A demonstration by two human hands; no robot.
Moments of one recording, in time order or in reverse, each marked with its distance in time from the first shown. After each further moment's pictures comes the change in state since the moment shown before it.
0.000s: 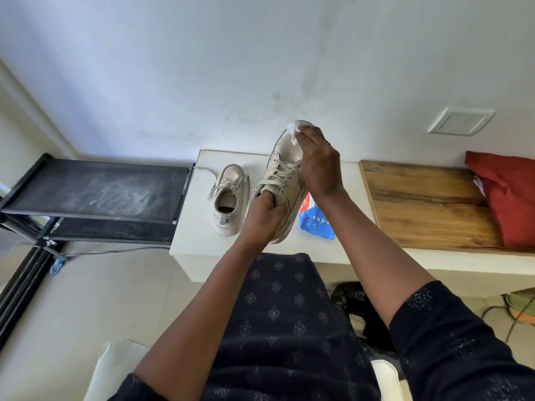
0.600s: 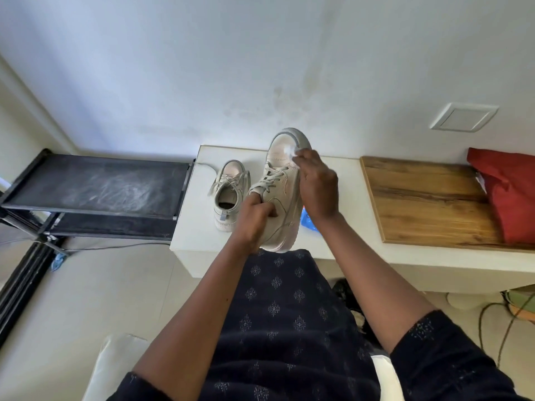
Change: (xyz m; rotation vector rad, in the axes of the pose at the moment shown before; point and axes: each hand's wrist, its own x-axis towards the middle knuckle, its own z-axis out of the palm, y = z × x) left_hand -0.006 -0.011 -0.007 -0.470 -0.008 -0.189; right_hand -0.041 -0.015 -0.004 0.138 0.019 0.135
